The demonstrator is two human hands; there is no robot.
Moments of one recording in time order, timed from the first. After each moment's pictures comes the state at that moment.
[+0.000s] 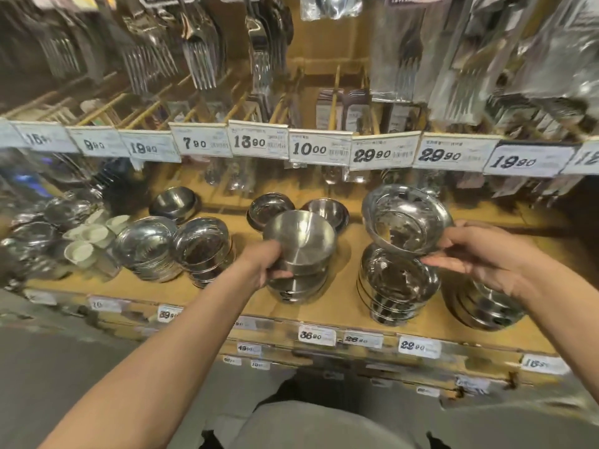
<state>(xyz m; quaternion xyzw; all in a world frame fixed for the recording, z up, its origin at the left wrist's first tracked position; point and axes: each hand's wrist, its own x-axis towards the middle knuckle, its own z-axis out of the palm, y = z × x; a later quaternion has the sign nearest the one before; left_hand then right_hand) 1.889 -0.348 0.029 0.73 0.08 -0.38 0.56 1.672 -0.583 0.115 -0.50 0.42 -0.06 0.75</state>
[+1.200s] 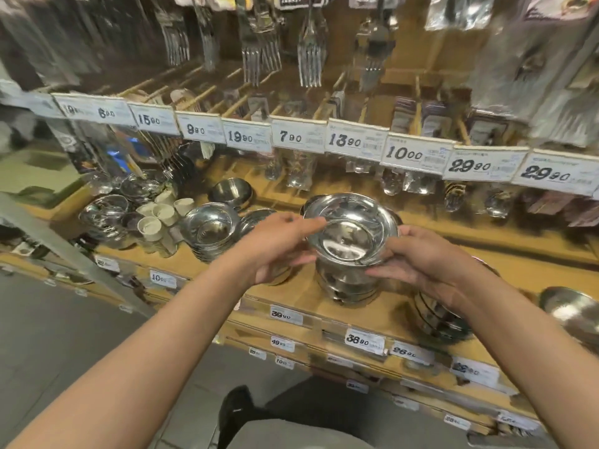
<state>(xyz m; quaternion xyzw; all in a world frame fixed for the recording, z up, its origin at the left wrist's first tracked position) 1.883 -0.246 0.127 0.70 -0.04 -0.38 0.61 1.770 -0.443 0.119 -0.54 0.29 0.07 0.79</state>
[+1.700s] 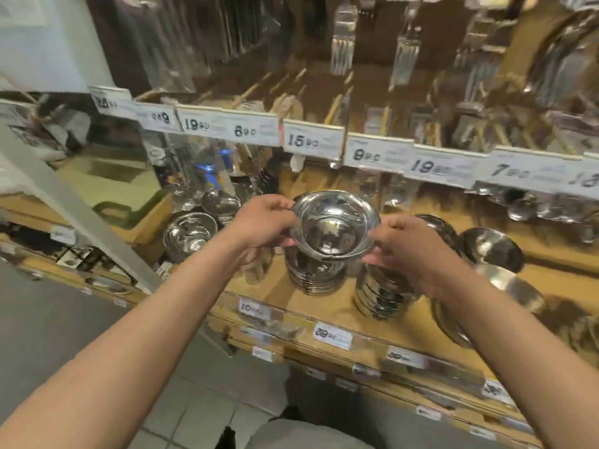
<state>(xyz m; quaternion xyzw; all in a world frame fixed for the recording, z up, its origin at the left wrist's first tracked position) 2.112 -0.043 0.115 0.78 -0.07 -0.27 0.57 1.978 -0.238 0.114 -0.68 0.31 0.01 0.67</state>
